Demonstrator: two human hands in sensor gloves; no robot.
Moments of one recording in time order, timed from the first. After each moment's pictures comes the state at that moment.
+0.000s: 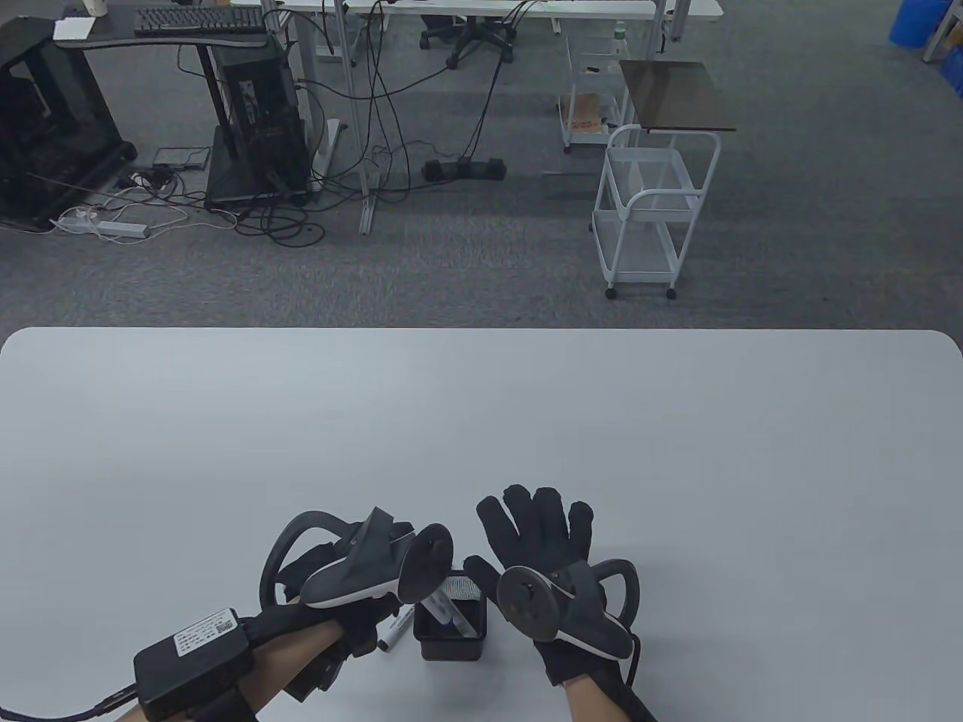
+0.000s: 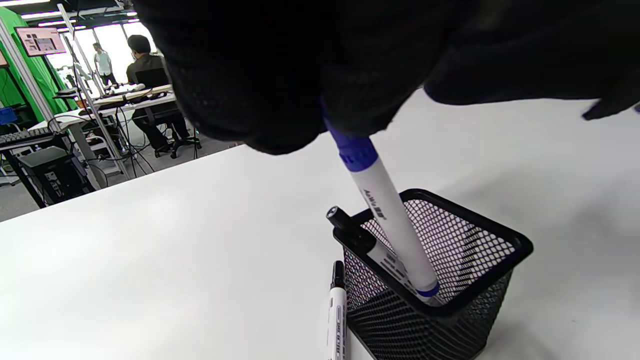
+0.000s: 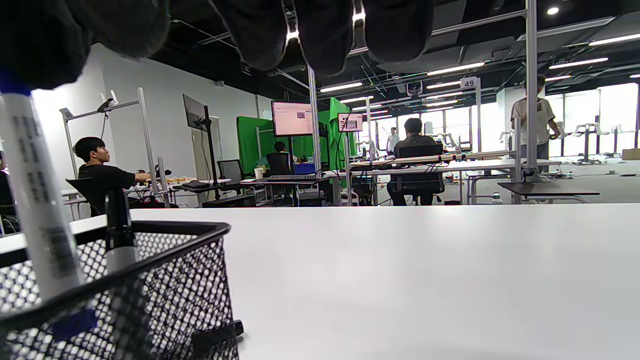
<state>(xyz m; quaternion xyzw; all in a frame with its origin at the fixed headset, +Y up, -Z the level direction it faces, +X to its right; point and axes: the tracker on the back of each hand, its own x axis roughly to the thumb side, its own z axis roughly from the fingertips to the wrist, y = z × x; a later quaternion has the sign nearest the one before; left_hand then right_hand) -0.117 -0.589 -0.282 -0.10 -0.20 -0.11 0.97 0.053 -0.648 -0.275 0.19 -0.10 0.97 0.06</state>
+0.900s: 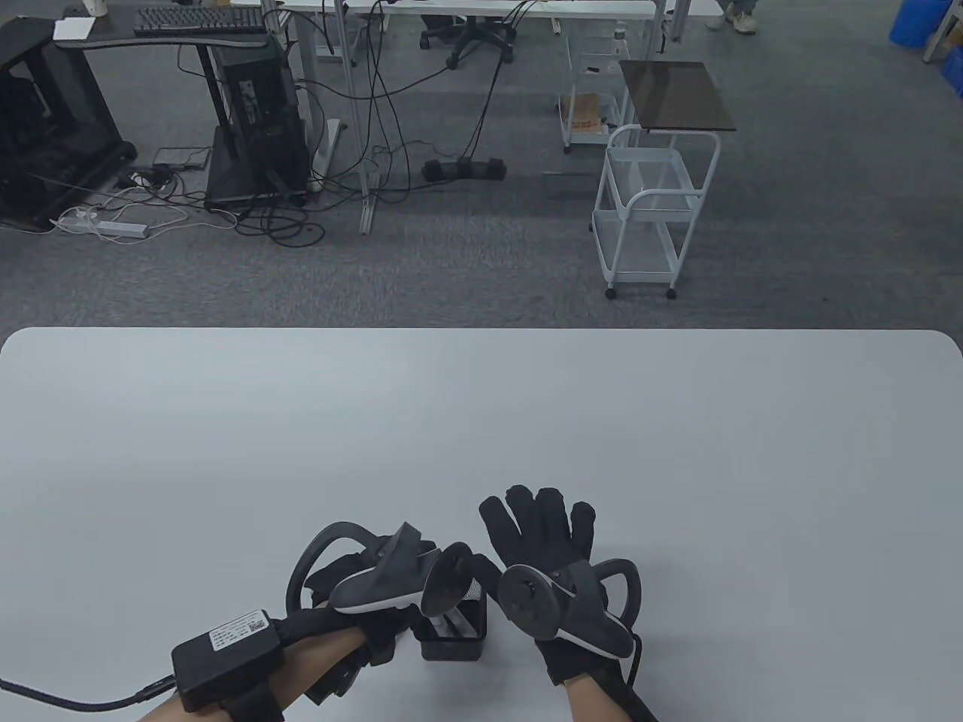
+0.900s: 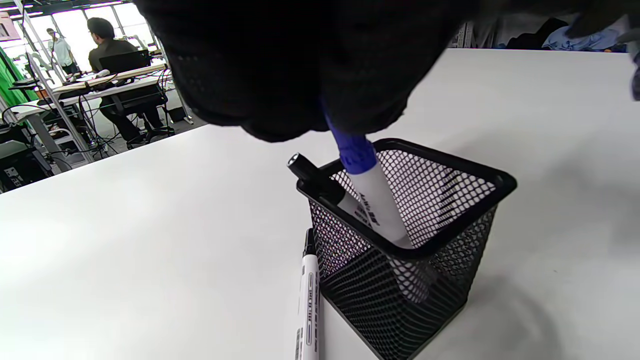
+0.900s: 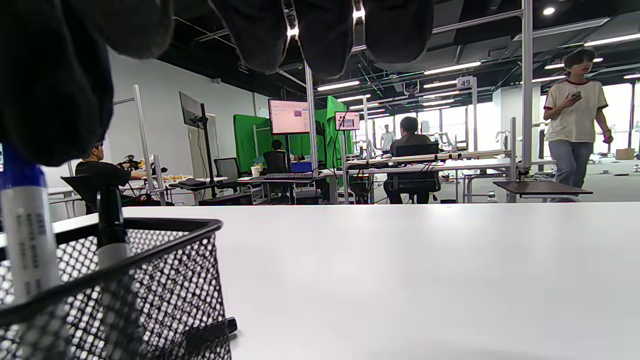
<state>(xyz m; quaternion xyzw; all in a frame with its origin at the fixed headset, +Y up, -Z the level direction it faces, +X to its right) -0.100 -0.623 -0.284 -0.11 -0.24 -0.13 0.96 0.054 -0.648 -0.277 0.19 -0.09 0.98 0.06</state>
